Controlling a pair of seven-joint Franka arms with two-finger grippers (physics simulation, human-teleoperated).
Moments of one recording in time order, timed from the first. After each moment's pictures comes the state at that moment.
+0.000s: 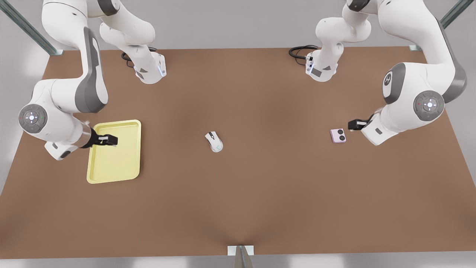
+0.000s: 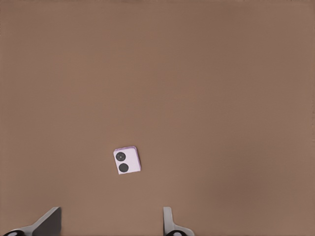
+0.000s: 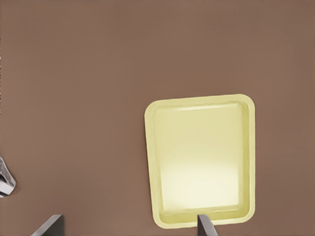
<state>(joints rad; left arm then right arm) -0.07 0.21 -0.05 -1.44 0.05 1.42 -0.02 -0.03 0.21 0.08 -1.54 -0.03 1.63 0.02</state>
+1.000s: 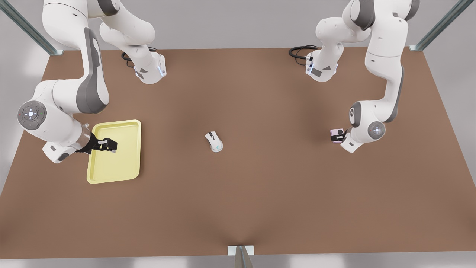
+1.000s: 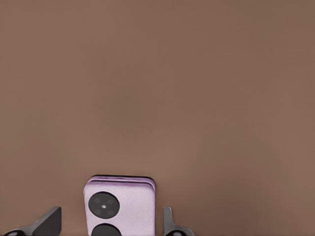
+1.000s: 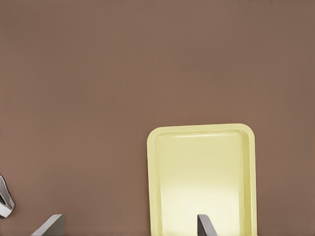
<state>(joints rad) -0.05 0.33 0.10 -2.31 0.01 2.36 -0.07 -0.03 0.22 0.08 -1.55 -0.03 1.72 -0.01</state>
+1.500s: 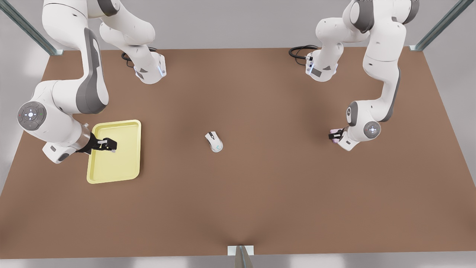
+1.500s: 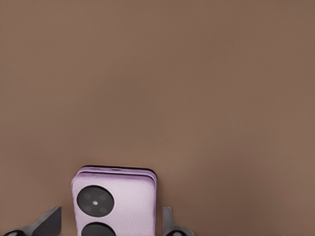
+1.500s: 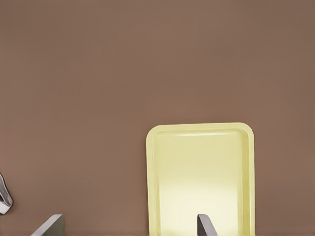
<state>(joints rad) -0.05 0.36 0.10 -2.35 0.01 2.40 -0.09 -0.03 0.22 0.08 -1.55 -0.03 1.71 -0.02</state>
